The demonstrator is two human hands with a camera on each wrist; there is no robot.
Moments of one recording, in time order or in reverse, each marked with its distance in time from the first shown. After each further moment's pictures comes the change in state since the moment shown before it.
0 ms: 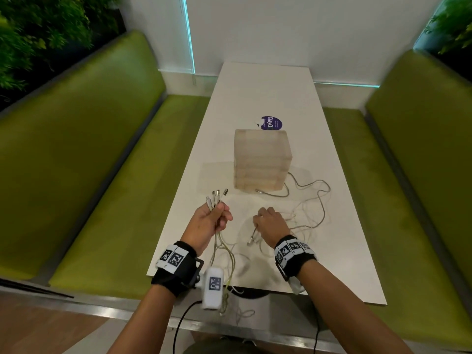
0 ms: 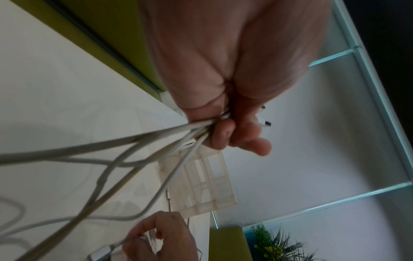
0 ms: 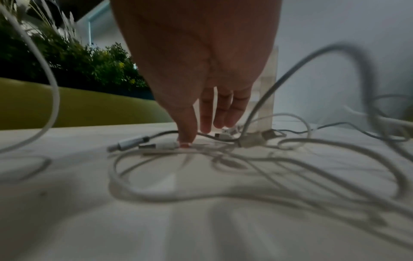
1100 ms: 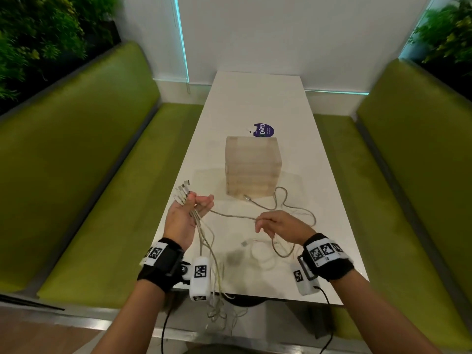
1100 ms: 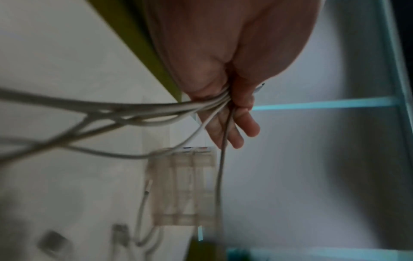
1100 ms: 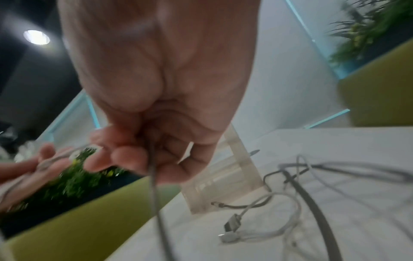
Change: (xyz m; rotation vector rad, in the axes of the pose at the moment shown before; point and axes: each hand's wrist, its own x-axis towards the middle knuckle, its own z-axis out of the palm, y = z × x) left_hand 0.023 0.014 -0.009 -0.444 0.237 0.105; right_hand -0.045 0.036 -0.091 0.965 -0.128 -0.102
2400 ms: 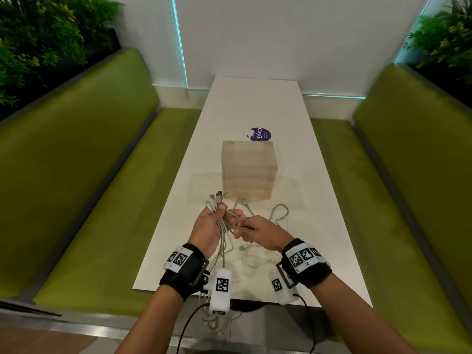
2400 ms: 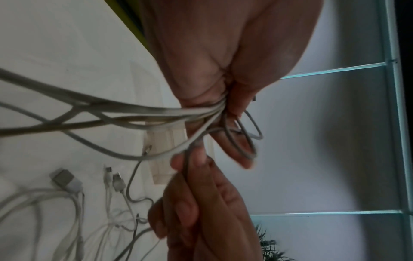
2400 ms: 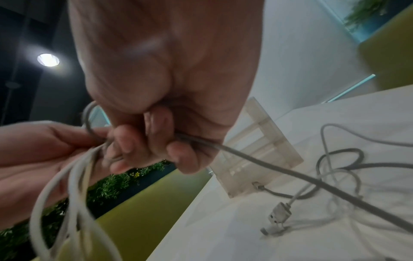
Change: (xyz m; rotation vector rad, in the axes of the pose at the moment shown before) left_hand -0.025 -0.026 0.050 0.125 -0.149 -0.199; right_hand 0.014 -0.022 0.026 0.094 -0.028 0.031
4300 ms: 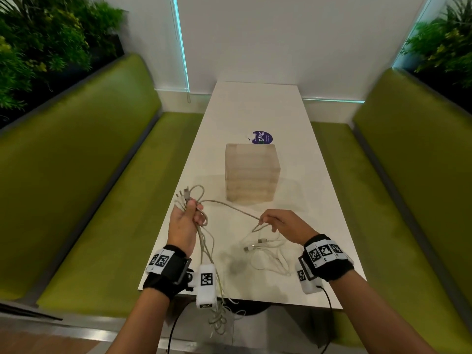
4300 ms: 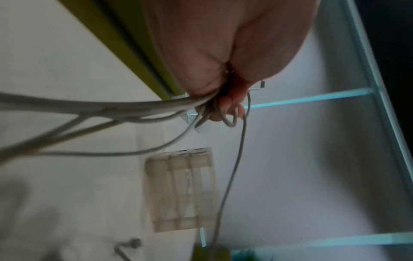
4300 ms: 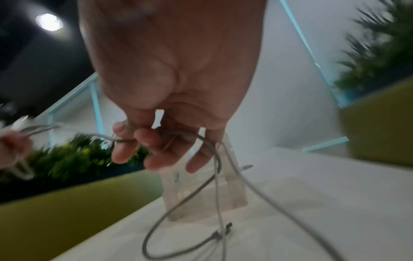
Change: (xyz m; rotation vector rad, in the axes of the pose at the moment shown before) left_hand 0.003 0.019 -0.045 0.053 0.181 0.316; right_hand -0.014 0.026 -0.037 -0.185 0.183 0.013
